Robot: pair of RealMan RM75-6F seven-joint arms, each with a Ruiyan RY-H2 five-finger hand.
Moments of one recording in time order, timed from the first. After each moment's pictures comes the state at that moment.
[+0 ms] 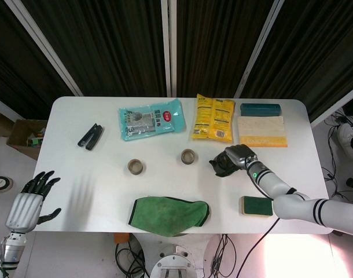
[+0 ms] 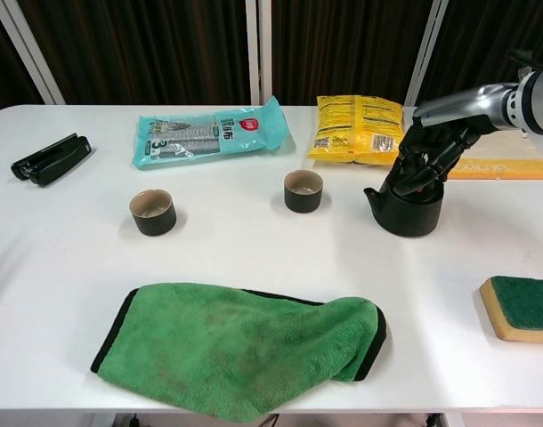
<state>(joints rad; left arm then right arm) -0.05 -1.29 0.05 -1.41 1.64 1.54 0.00 1.06 -1.25 -0.01 -1.56 -0.67 0.53 -0.21</state>
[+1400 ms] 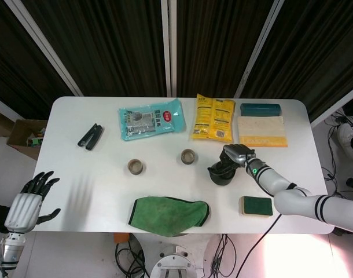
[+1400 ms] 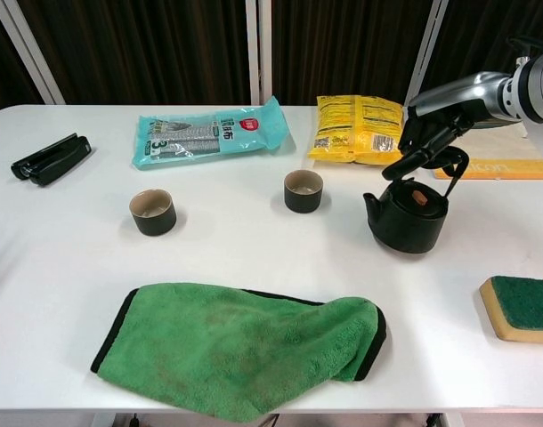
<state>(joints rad) -0.05 -1.29 0.05 -1.39 1.63 1.54 -0.02 1.07 -1.22 0.02 -1.55 -0.69 0.44 -0.02</state>
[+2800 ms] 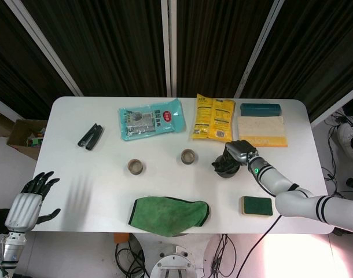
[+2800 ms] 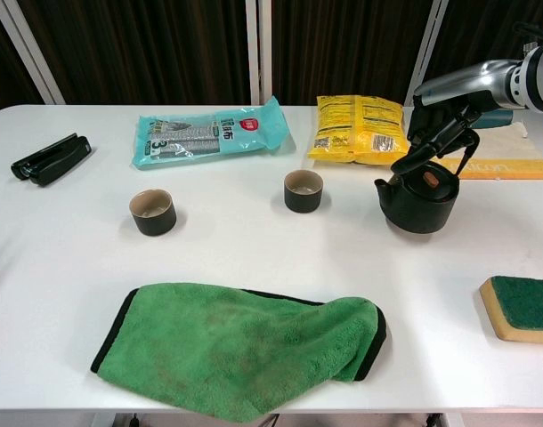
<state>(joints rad) -0.05 -1.29 0.05 -1.39 1.62 1.52 -0.04 1.10 -1.20 -0.02 -1.58 -0.68 0.53 -0.11</state>
